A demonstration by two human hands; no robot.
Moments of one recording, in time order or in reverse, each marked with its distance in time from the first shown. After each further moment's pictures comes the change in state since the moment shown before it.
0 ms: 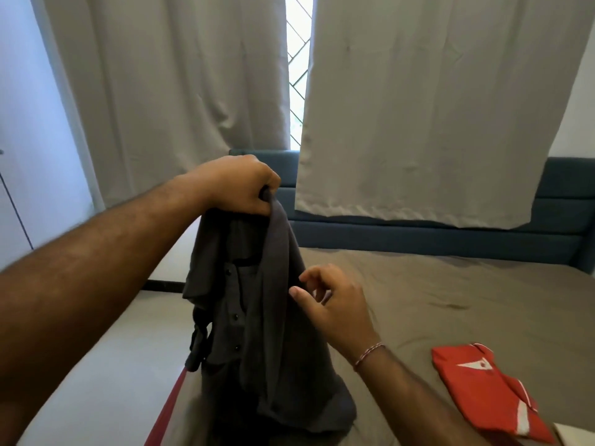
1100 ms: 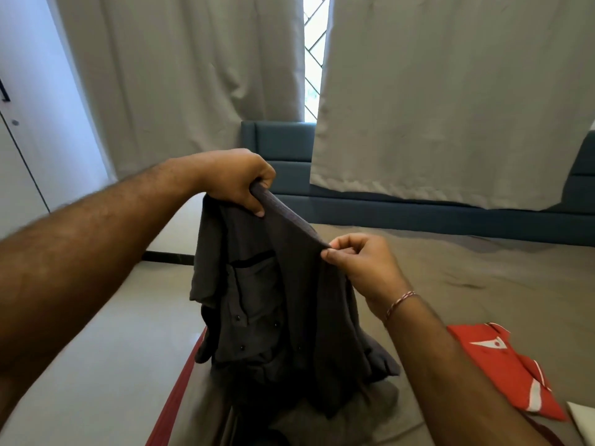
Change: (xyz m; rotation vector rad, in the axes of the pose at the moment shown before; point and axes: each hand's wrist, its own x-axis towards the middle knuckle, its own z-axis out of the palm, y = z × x) left_hand -0.025 -0.025 0.031 -0.135 -0.235 -0.039; right_hand 0.027 -0.003 -0.013 0.395 -0.129 0.518
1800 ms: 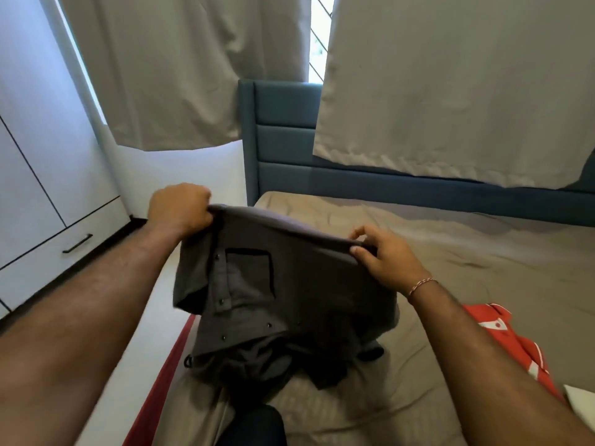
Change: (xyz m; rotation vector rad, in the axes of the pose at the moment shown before) left_hand -0.052 -0.051 0.165 0.243 0.101 -0.690; right_hand 0.064 0.098 -0.052 -0.706 -0.128 -0.194
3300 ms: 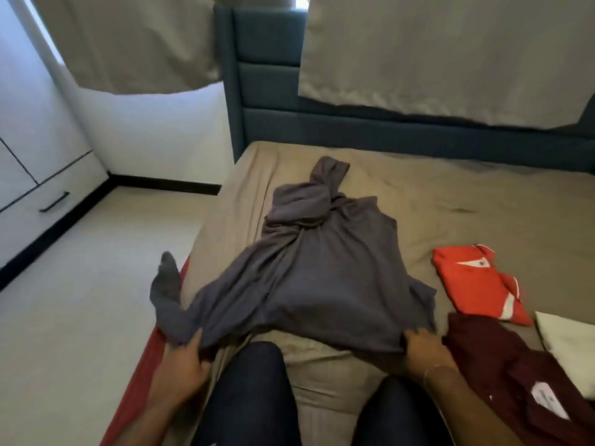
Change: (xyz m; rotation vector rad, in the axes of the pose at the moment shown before) left_hand -0.336 0.042 0.207 -0.587 -0.671 -0.297; right_hand -0.230 0.160 0.119 -0.533 -0.539 0.679
